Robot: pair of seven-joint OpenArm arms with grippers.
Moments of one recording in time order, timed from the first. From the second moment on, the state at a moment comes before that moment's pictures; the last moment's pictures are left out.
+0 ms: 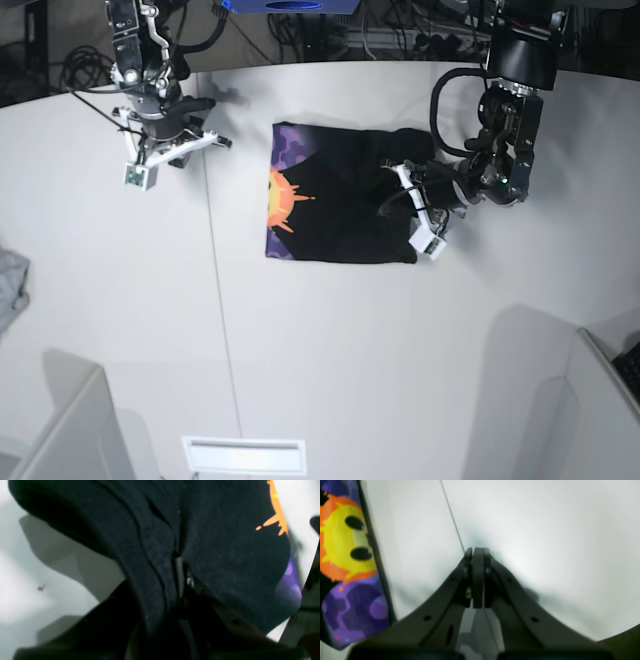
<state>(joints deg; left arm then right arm) -1.6 -20.5 12.0 77.5 -39.8 -27.7 48.1 -25.2 9.4 -5.7 111.1 17.3 -23.1 -42.3</state>
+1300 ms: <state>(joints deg) -24.7 -22.8 54.1 82.2 -1.3 -39.2 47.8 -28.5 -0.6 5.9 111.1 17.3 -23.2 -42.0</state>
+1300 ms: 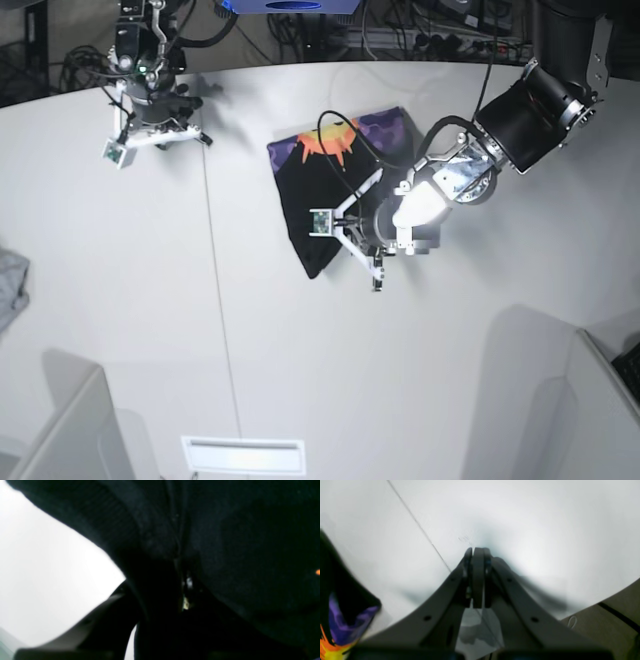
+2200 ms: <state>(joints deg) -30.2 -11.7 62.5 75.5 0.0 -38.8 48.6 -28.1 -0.4 5.9 111.1 17.3 -23.2 -42.1</state>
